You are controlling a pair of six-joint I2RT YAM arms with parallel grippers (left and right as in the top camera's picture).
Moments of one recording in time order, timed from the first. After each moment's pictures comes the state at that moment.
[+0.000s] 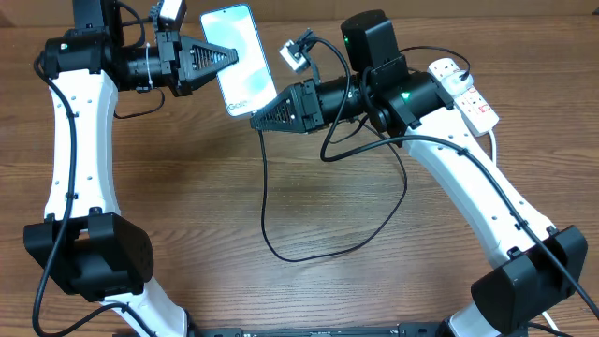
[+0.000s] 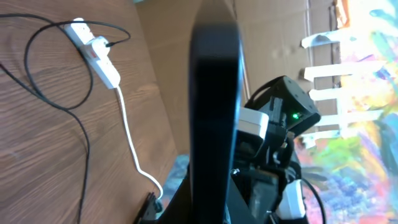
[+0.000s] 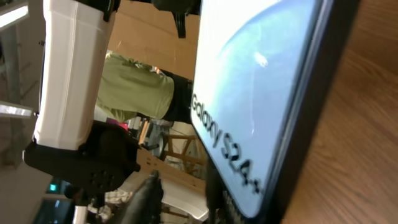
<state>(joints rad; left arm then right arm) 0.12 1.91 1.93 -1.20 1.48 -0.15 0.48 1.76 1.68 -0.56 -1.19 0.53</state>
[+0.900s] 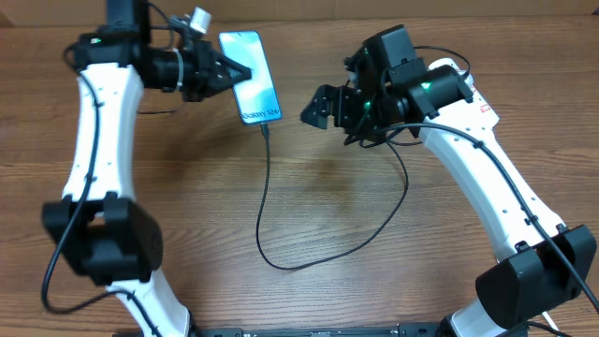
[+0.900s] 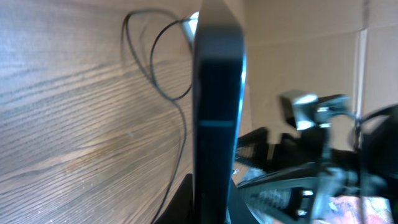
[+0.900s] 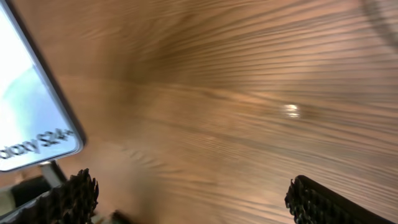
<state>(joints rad) 0.04 1.98 1.93 -1.16 1.04 -0.19 0.39 1.76 1.68 -1.01 -0.44 0.52</state>
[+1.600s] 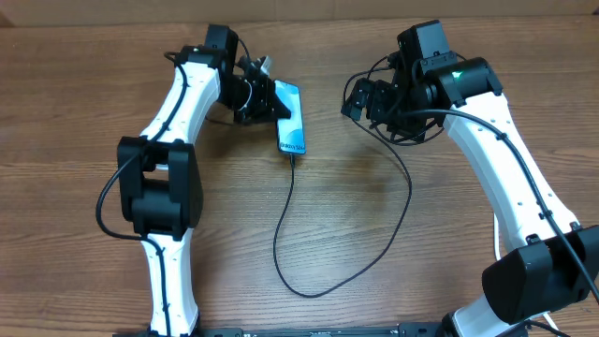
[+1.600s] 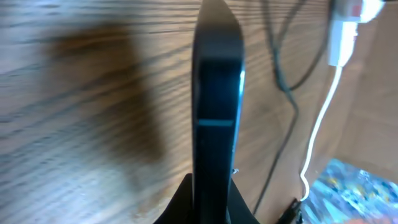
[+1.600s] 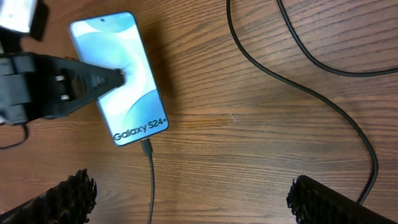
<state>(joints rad) -0.15 2.31 1.93 -1.02 0.73 -0.22 0.27 1.76 1.68 -1.10 -0.29 0.52</state>
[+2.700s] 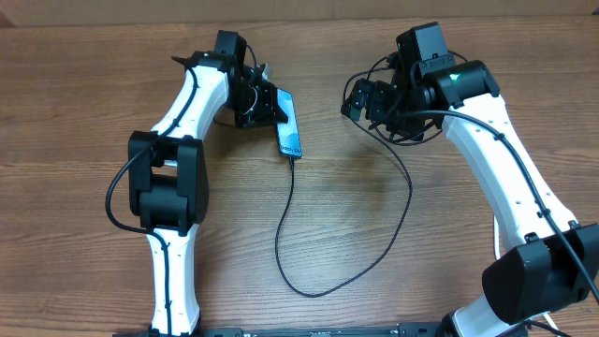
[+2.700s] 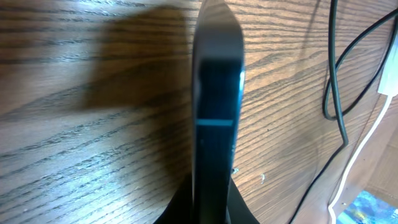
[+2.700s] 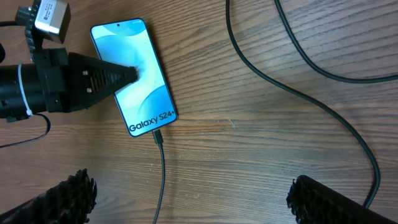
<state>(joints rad) -0.18 2.35 1.93 -0.97 0.60 -0.31 0.27 1.76 1.66 -1.06 -0.28 0.52</state>
